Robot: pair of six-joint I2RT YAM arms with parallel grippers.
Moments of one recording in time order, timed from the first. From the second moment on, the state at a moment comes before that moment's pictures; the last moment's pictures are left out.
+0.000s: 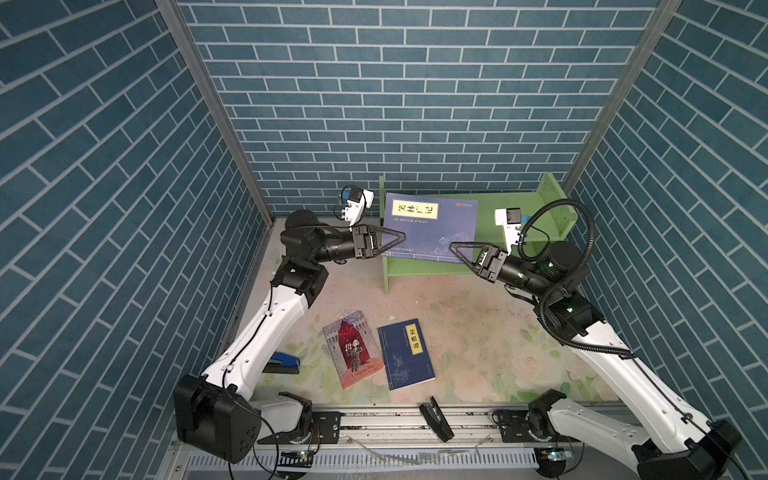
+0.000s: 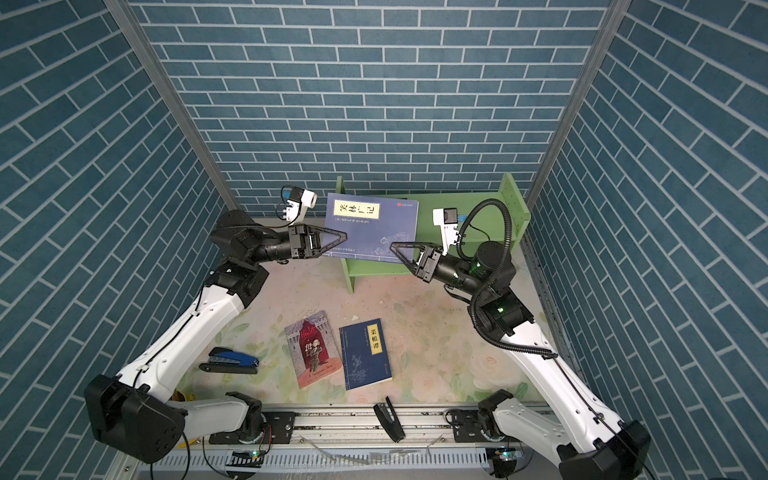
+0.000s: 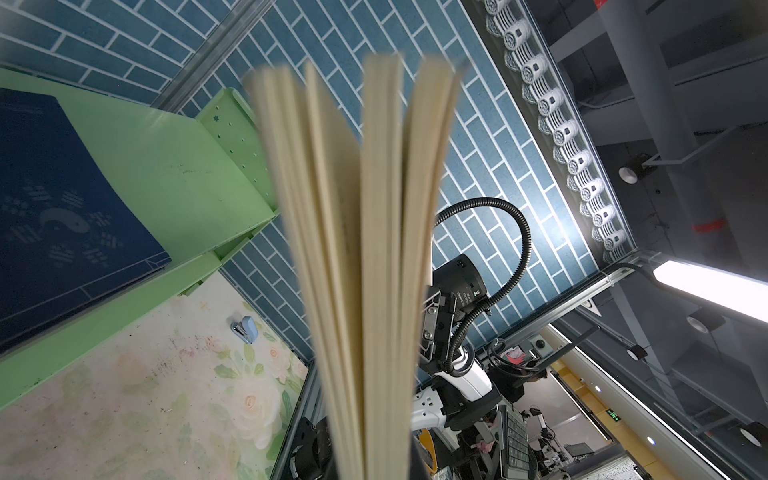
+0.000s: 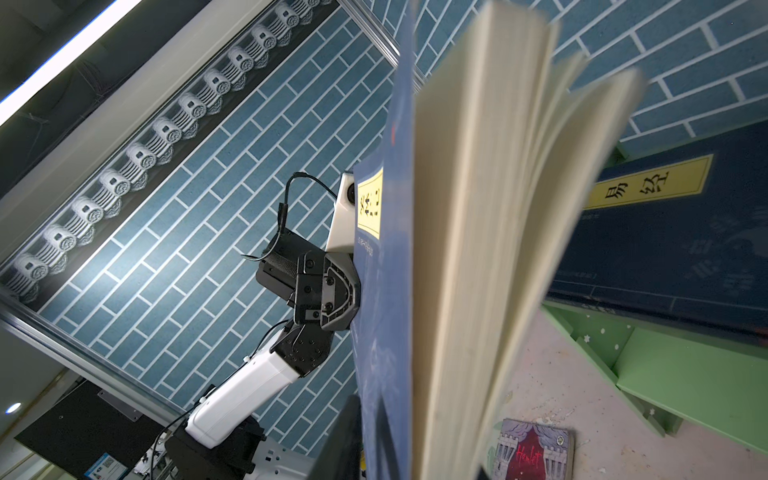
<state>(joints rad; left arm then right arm) -0.33 1.28 1.18 0.32 1.13 -1.10 0.55 1.02 1.02 0.15 -0.66 0.88</state>
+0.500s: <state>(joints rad) -0.30 1.27 1.17 0.18 1.06 -0.99 0.48 1.10 1.12 0.09 -0.68 0.89</state>
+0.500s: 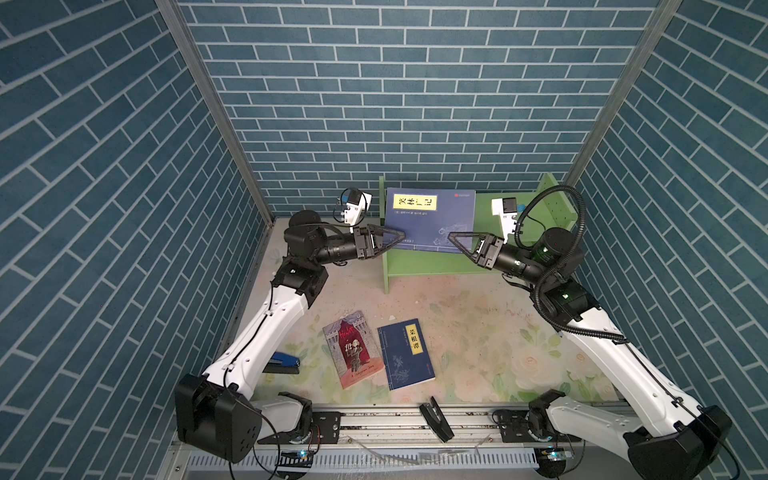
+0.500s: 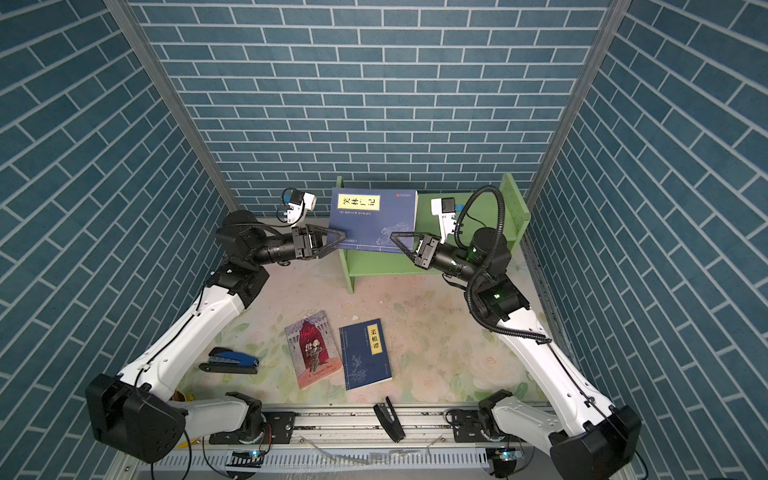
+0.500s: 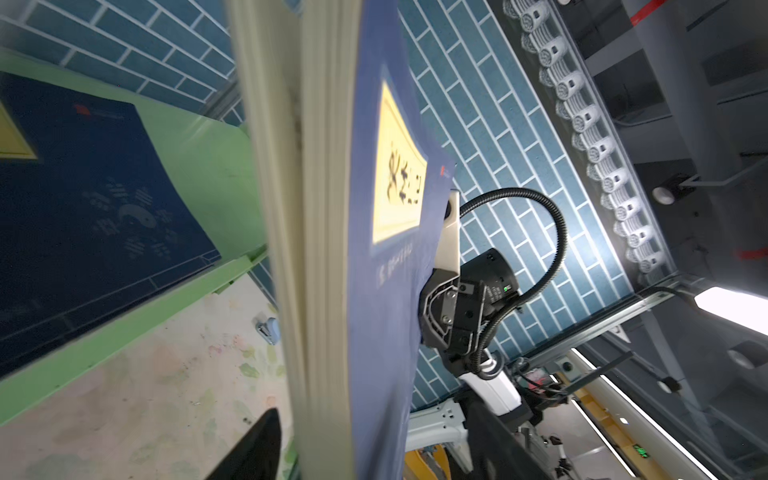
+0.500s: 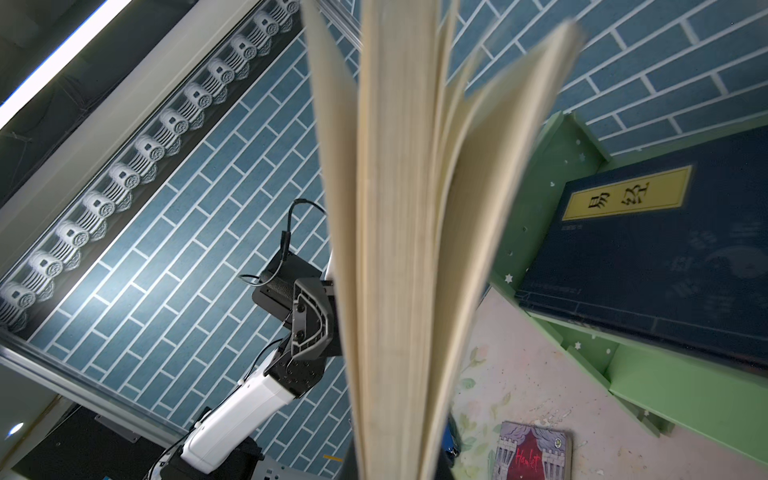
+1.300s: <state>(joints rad) -0.09 1.22 1.24 -0.02 1.05 -0.87 0.34 1.46 1.40 -0.23 -0.74 0.86</state>
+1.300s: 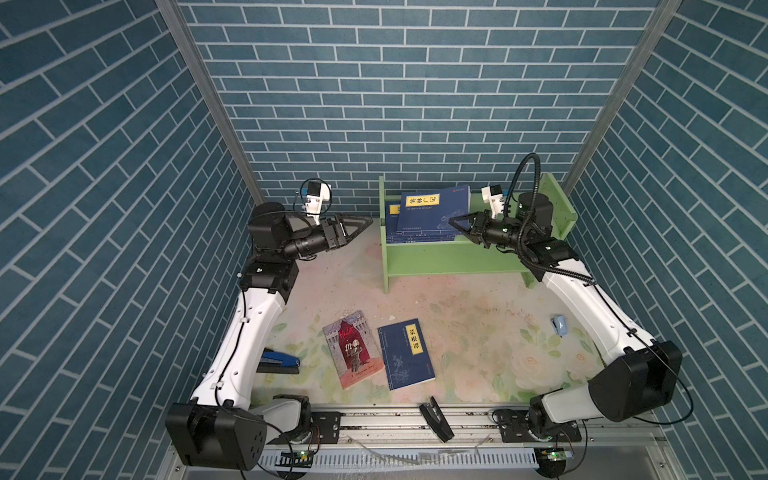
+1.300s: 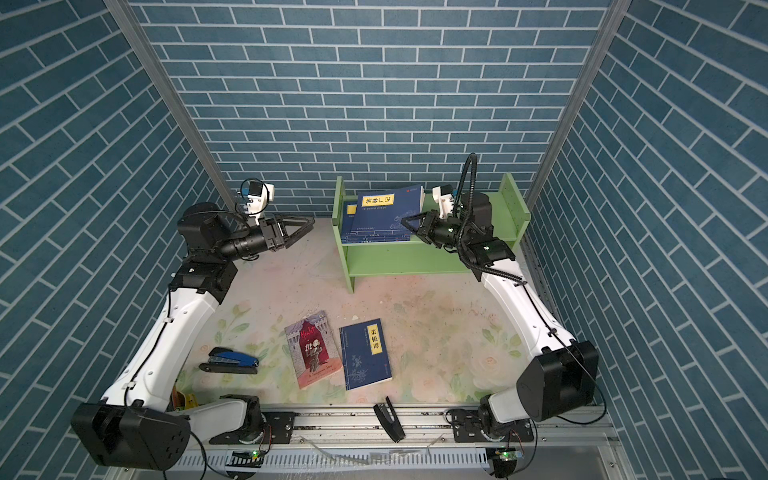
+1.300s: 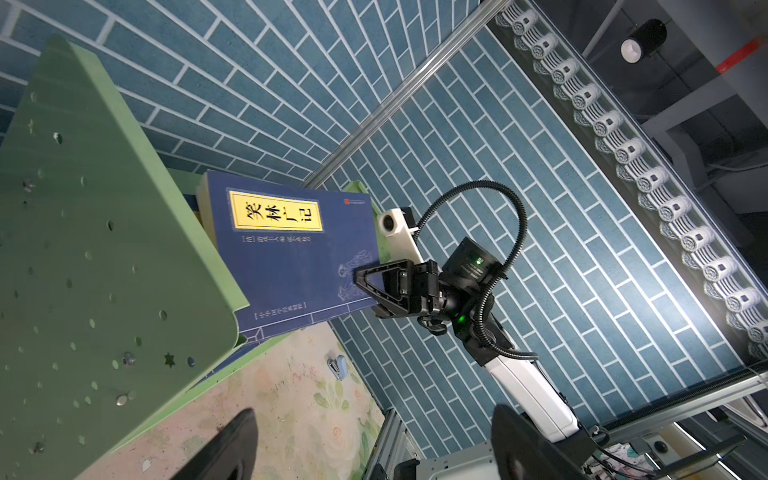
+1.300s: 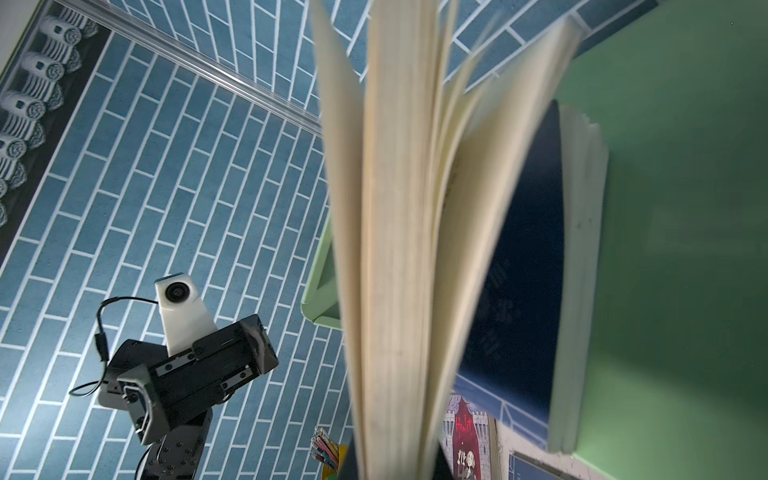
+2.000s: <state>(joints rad) -0.09 1.25 1.22 0.07 1.07 -0.93 0.34 1.56 1.49 -0.24 -0.83 0.92</state>
